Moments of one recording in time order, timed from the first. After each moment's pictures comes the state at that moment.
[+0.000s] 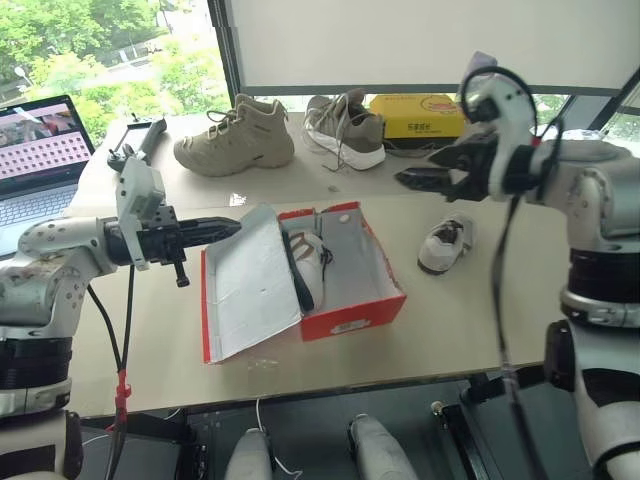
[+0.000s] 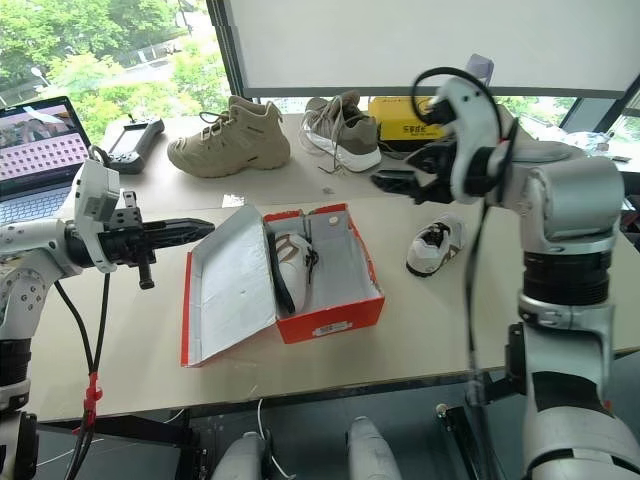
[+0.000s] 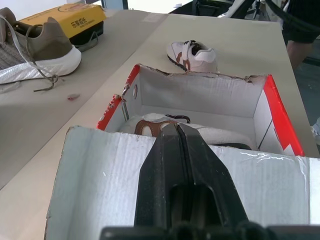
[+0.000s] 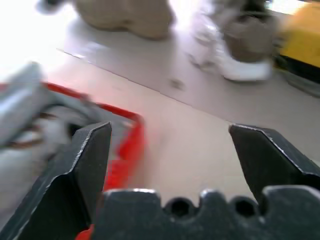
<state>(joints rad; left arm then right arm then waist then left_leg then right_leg) -0.54 0.87 0.18 -0.04 -0.59 0.54 -1.17 -1.06 -0.60 -0.05 -0.11 0.34 1.30 0.80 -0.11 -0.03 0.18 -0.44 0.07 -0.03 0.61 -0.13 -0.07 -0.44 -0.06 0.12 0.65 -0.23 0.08</state>
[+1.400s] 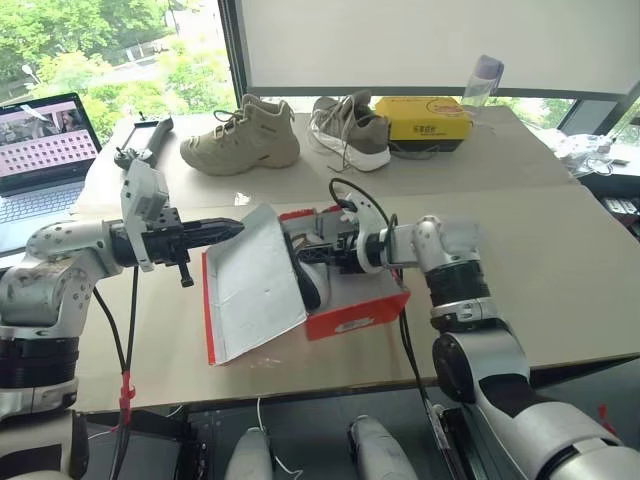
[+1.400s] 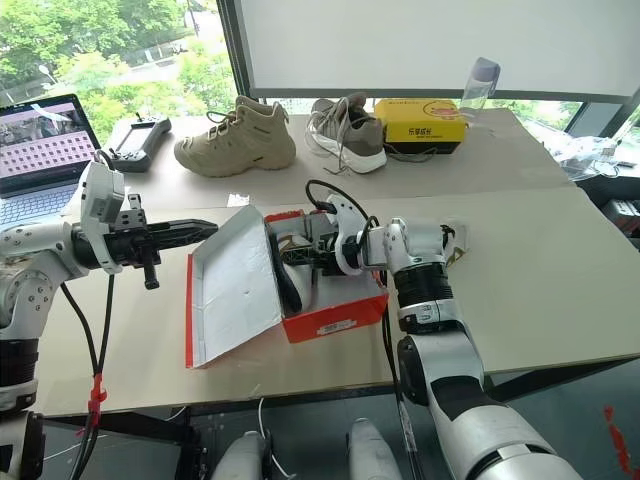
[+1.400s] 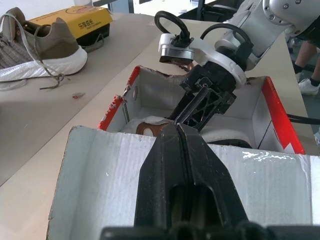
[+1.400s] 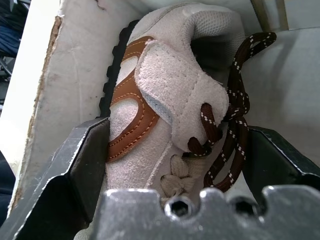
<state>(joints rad) -0.54 0.84 0.17 -0.03 -0.59 0.54 -1.17 -1.07 -0.13 -0.08 0.55 0.39 1.27 0.51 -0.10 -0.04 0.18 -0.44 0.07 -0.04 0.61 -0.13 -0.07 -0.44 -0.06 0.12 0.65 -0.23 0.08</state>
